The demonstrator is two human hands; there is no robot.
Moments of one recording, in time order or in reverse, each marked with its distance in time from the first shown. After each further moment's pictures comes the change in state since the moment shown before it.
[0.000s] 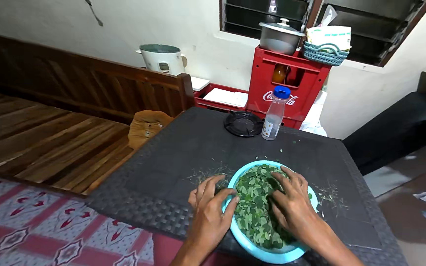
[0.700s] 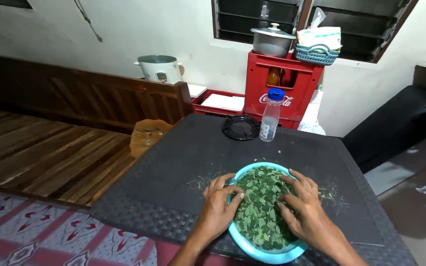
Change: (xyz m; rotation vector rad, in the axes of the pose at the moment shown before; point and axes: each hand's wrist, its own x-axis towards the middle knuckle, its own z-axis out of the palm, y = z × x) left_hand 0.026 0.004 0.004 -0.207 -0.244 -0.053; right_hand -0.023 0.016 -0.010 0.105 0.111 0.076
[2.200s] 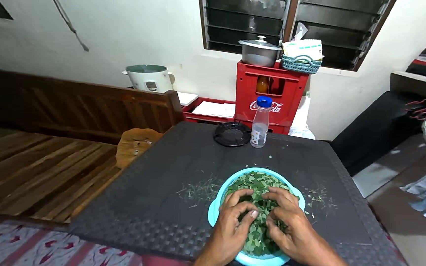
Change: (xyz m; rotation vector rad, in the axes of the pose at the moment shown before) left_hand -0.020 0.032 0.033 -0.323 -0.043 0.145; right_hand -0.012 -0.024 -0.002 0.360 -0.032 0.023
